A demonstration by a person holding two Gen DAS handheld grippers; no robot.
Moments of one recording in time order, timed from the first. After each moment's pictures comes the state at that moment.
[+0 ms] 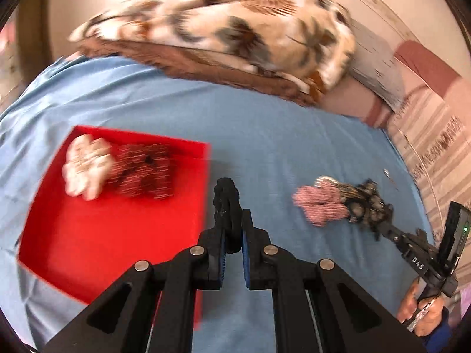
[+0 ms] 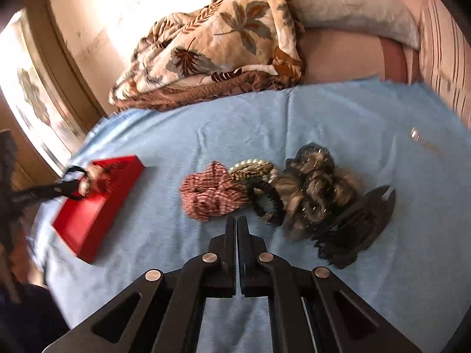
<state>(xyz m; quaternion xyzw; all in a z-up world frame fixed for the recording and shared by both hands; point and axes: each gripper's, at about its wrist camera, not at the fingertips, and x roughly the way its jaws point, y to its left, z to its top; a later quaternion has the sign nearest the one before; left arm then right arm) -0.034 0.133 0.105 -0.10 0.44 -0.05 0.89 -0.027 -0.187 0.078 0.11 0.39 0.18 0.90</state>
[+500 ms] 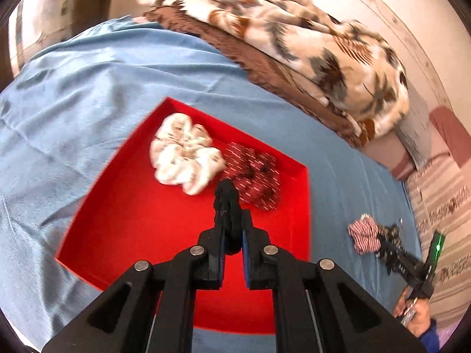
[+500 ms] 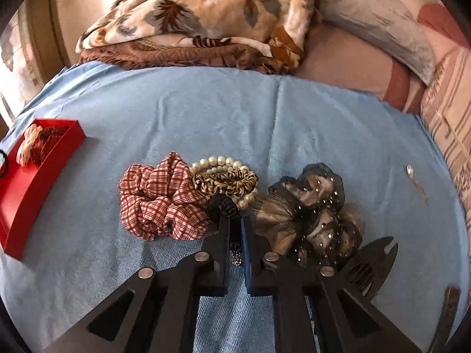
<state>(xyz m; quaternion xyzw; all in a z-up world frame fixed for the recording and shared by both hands) -0.045 0.268 0.084 -0.21 0.42 0.01 0.88 0.035 -0.154 0.053 -0.02 0.45 0.10 0.89</state>
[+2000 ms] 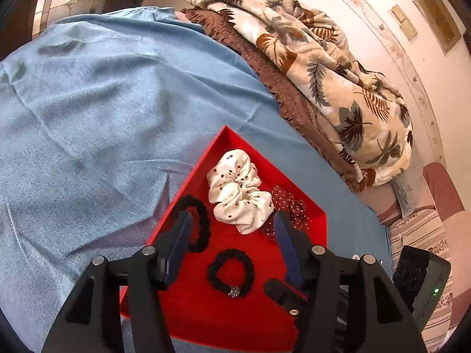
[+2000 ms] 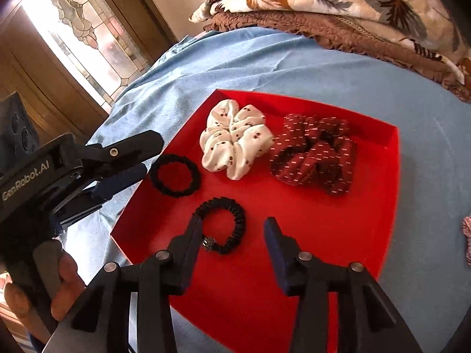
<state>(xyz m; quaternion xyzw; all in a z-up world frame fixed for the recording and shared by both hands) -0.048 0.352 0.074 -0.31 0.38 0.02 0.87 0.001 0.161 0.094 0.05 0.48 0.33 0.81</state>
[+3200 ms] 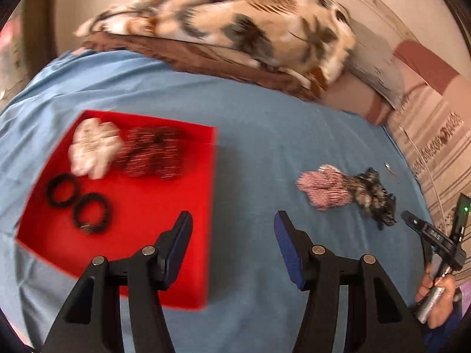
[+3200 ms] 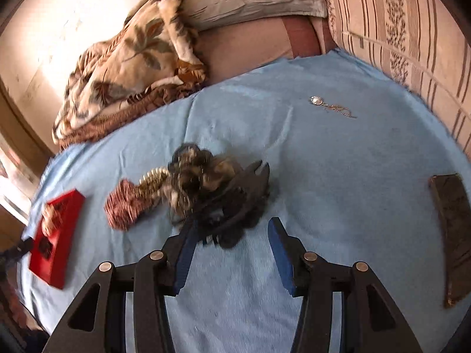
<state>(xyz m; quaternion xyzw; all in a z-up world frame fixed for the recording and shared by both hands) -0.055 0.111 0.094 -0.09 0.44 -0.06 0.89 -0.040 -0.287 0.063 0.20 0.41 0.04 0.89</state>
